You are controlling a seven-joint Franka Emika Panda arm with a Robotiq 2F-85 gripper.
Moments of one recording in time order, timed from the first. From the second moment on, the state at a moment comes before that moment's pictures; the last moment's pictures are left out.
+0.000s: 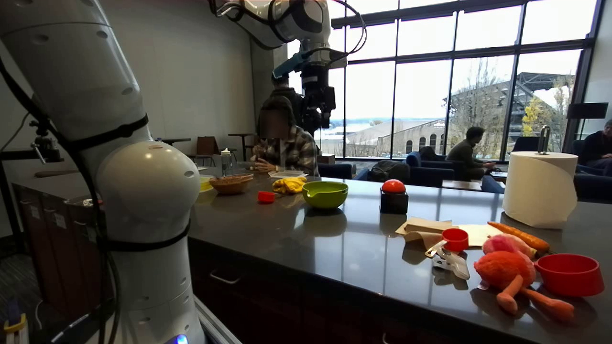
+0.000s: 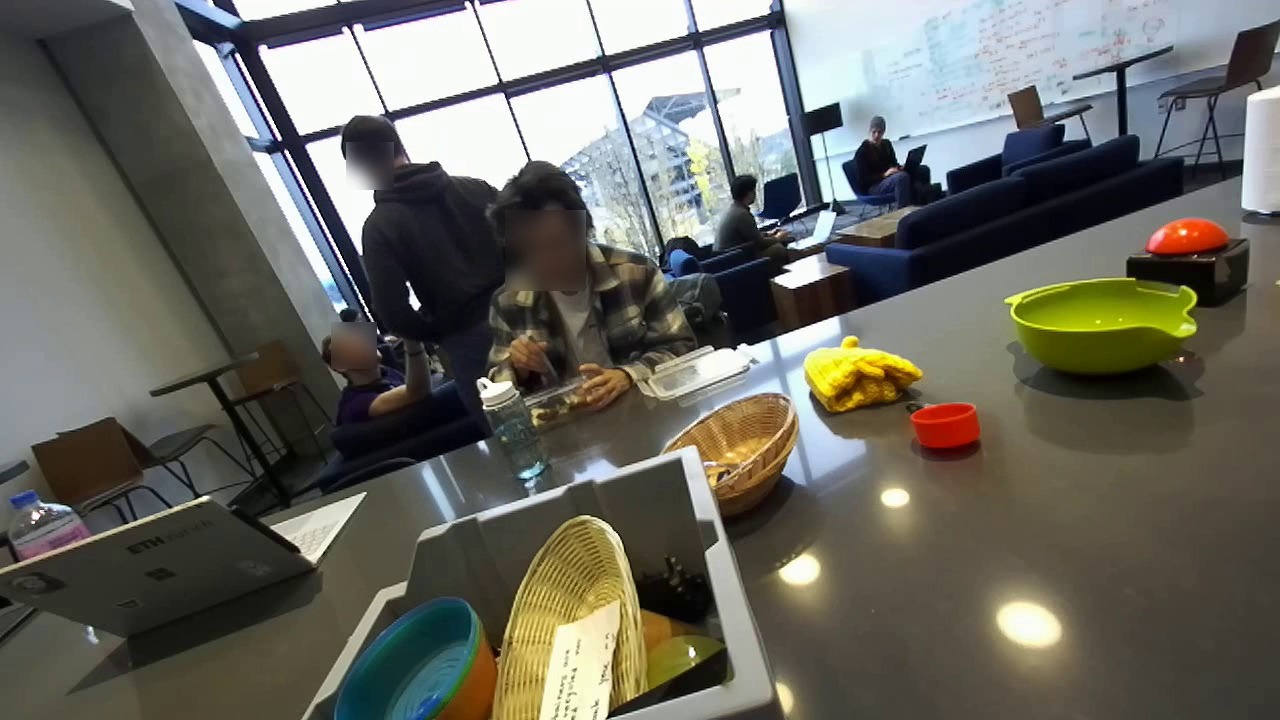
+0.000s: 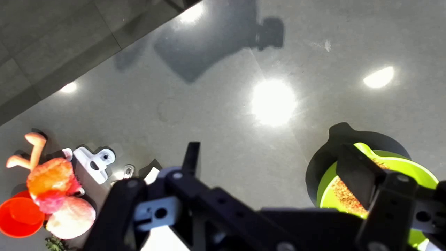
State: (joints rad) arm -0.02 -0.31 0.06 -2.06 -0.06 1.67 0.34
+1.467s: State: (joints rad) arm -0.03 -0.24 0.05 -2.00 -0.06 1.63 0.36
